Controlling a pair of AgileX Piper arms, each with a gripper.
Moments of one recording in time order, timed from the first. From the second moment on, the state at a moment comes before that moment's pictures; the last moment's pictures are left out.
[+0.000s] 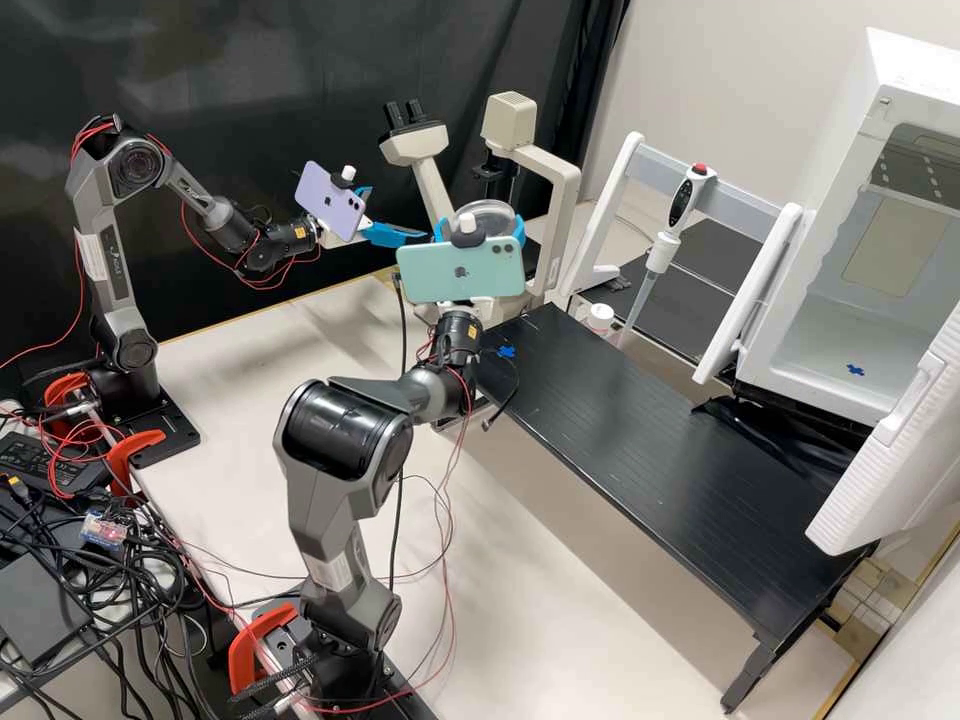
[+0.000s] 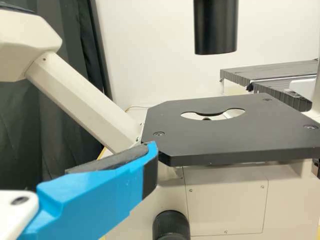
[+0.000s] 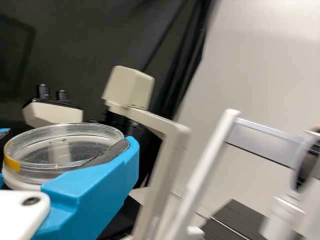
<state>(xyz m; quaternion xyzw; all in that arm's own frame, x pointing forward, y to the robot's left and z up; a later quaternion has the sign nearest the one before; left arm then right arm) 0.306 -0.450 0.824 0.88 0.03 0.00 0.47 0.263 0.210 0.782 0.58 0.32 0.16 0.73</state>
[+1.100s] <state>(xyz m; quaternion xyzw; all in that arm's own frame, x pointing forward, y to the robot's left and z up) 0.306 -0.450 0.824 0.88 0.03 0.00 0.47 0.411 0.234 0.661 0.64 0.30 -0.03 0.71</state>
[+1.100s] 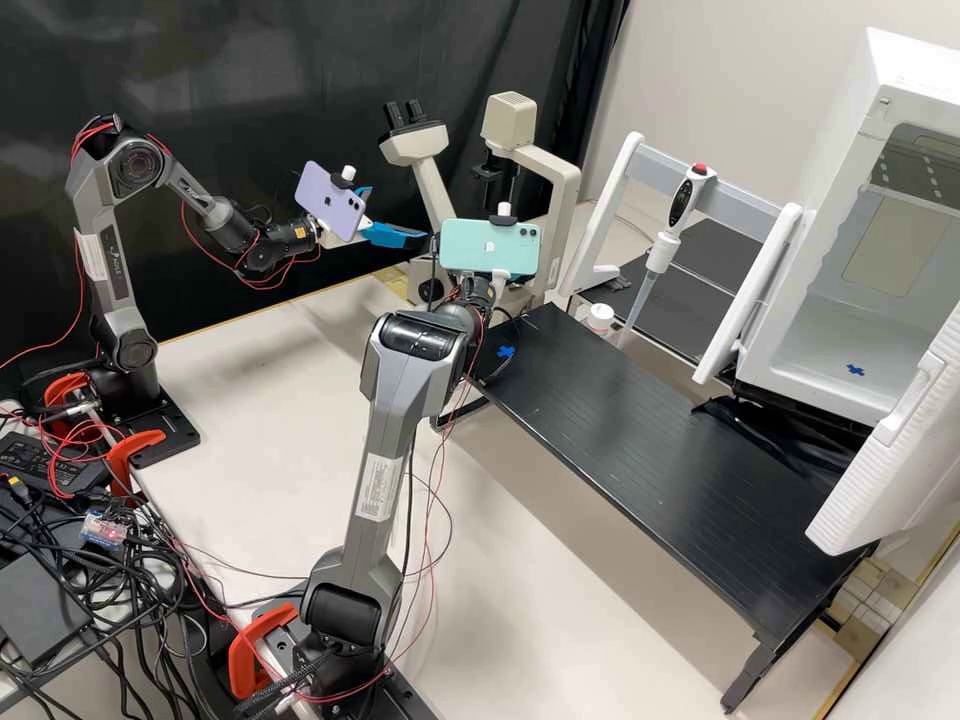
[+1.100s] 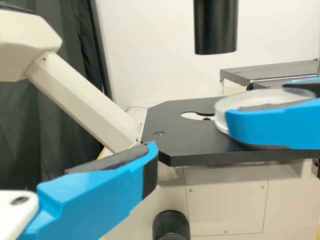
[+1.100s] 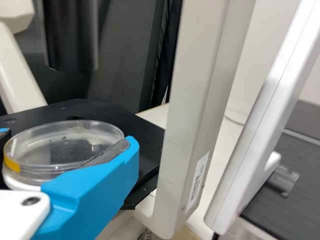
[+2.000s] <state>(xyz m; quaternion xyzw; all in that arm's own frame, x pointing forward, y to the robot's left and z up) 0.306 -0.450 0.824 0.88 0.03 0.00 0.47 0.432 0.268 0.636 0.62 0.33 -0.03 0.71</state>
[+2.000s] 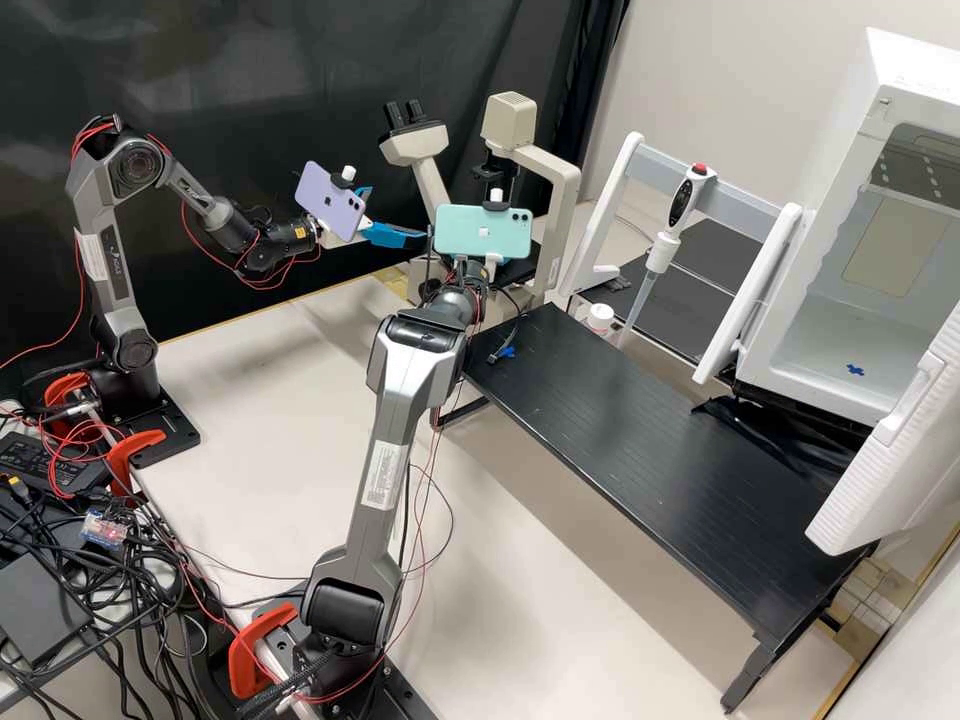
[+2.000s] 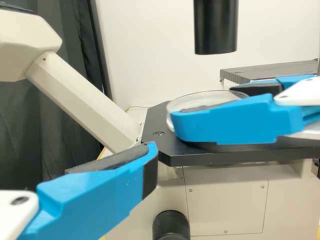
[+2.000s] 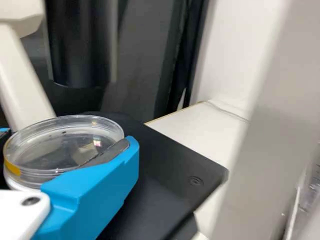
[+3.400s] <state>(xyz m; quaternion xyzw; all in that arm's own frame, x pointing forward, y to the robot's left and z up) 0.306 -0.450 0.824 0.88 0.03 0.00 0.47 0.441 0.251 0.639 0.61 0.33 -0.06 0.72</state>
